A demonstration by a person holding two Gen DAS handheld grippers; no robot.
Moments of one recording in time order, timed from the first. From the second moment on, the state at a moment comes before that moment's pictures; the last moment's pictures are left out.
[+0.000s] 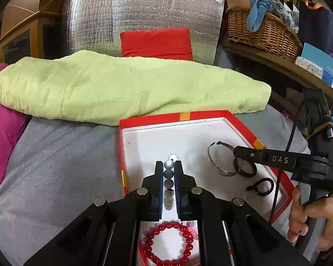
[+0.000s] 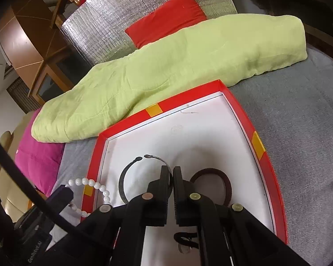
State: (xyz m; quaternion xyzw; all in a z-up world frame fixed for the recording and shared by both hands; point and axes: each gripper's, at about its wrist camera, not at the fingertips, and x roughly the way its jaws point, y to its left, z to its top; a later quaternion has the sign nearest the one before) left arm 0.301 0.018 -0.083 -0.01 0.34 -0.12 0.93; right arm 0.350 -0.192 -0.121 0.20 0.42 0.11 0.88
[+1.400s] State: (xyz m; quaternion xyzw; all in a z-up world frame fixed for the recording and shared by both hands) left arm 0.296 0.023 -0.087 0.03 0.34 -0.08 0.93; right arm 0.344 -0.201 -0.119 0.23 0.42 0.12 0.87
